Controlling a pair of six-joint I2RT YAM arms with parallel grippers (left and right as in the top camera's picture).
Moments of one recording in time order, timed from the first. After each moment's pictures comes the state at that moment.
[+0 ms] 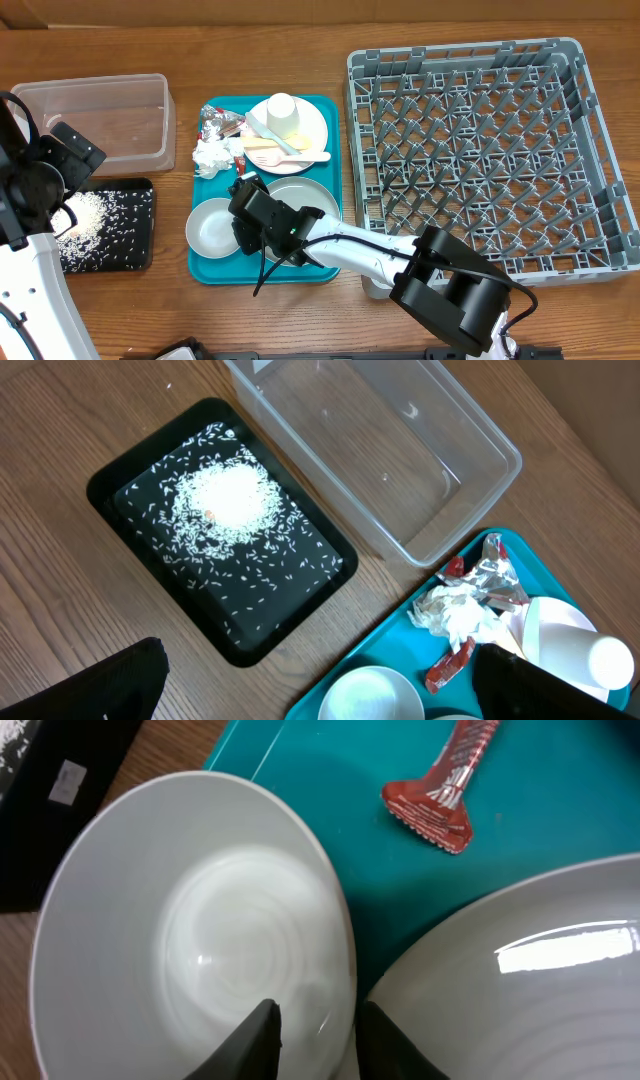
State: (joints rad) left arm 0.42 1.30 1.66 -1.33 -0.12 -0.50; right arm 1.02 2.03 1.29 -0.18 -0.02 0.54
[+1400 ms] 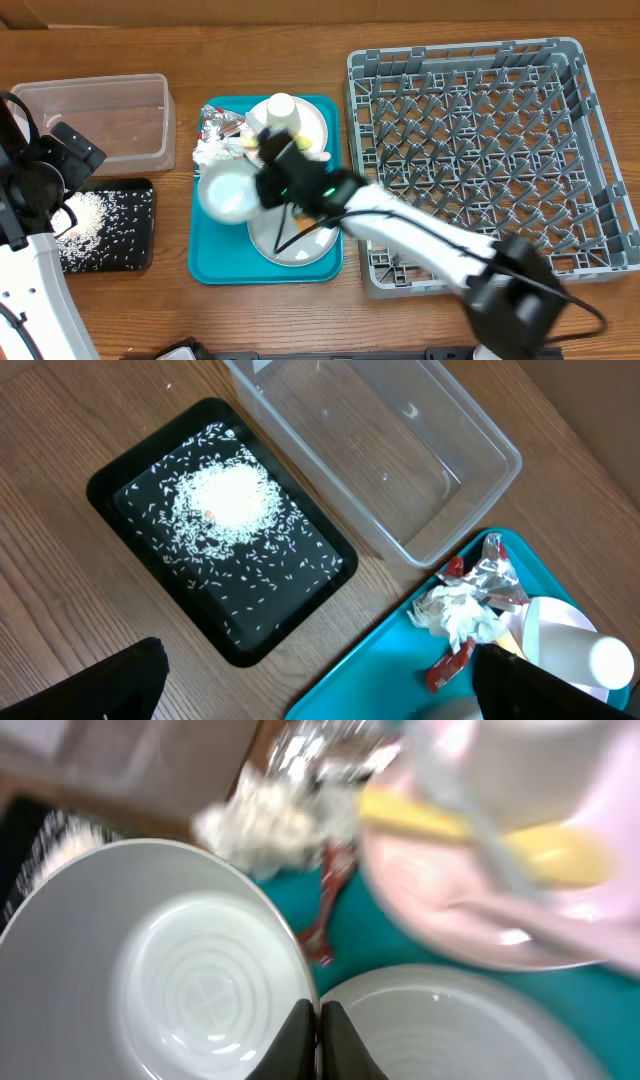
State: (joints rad) left arm 0.42 1.30 1.66 -1.33 -0.12 -0.50; right arm 0.83 1.81 1.37 -0.36 -0.02 0.54
